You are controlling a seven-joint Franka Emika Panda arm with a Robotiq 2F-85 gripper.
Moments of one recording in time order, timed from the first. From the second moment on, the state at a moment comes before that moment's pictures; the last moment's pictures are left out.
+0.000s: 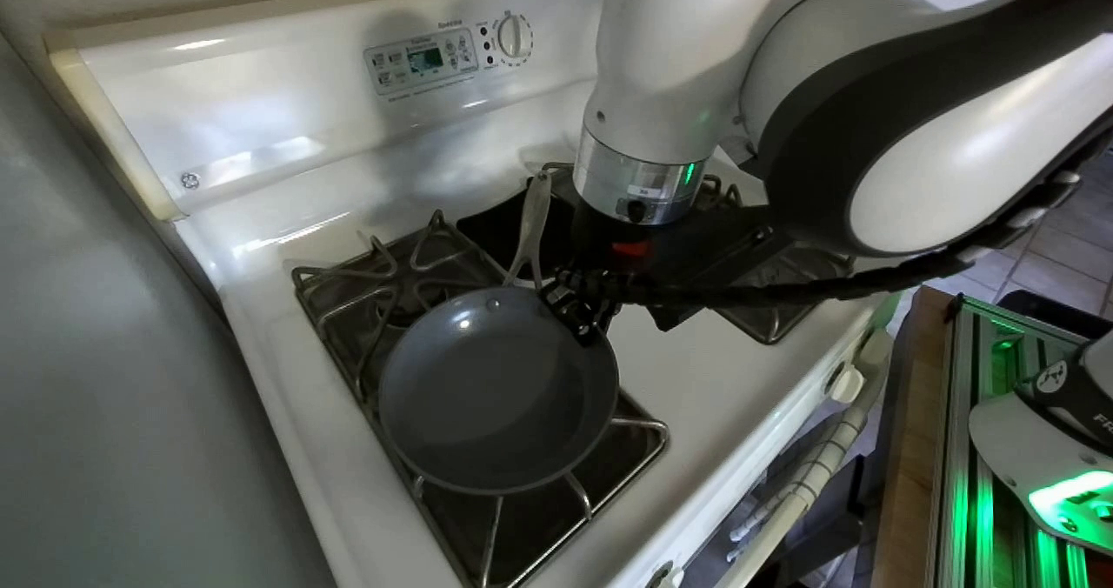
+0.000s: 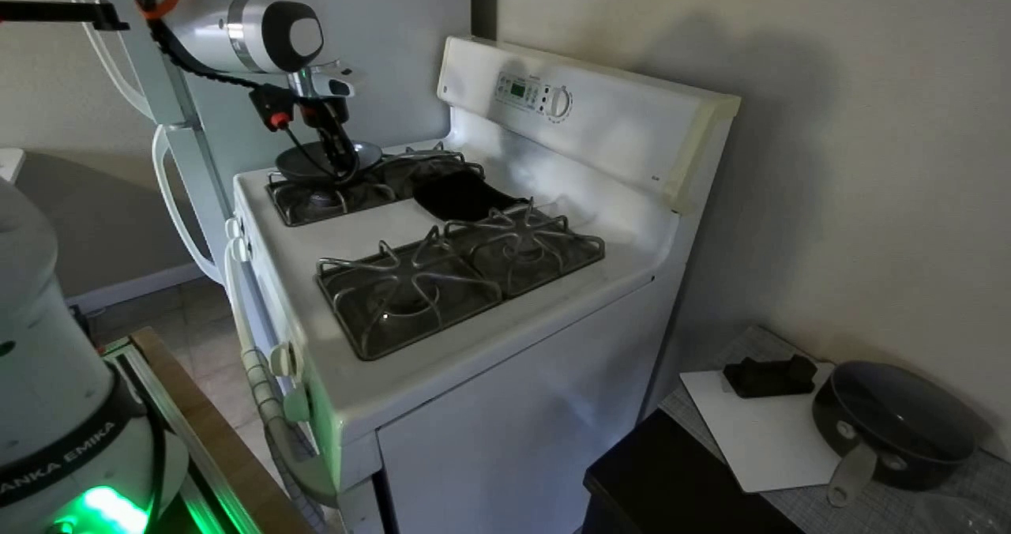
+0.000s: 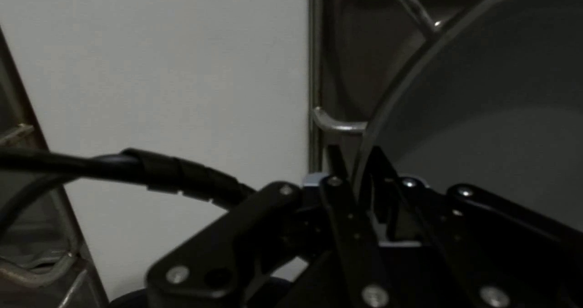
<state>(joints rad) 0.27 0.04 0.21 -2.41 -0.06 2.57 0.83</state>
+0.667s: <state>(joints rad) 0.27 0.01 0.22 -2.42 -0.05 2.57 0.81</state>
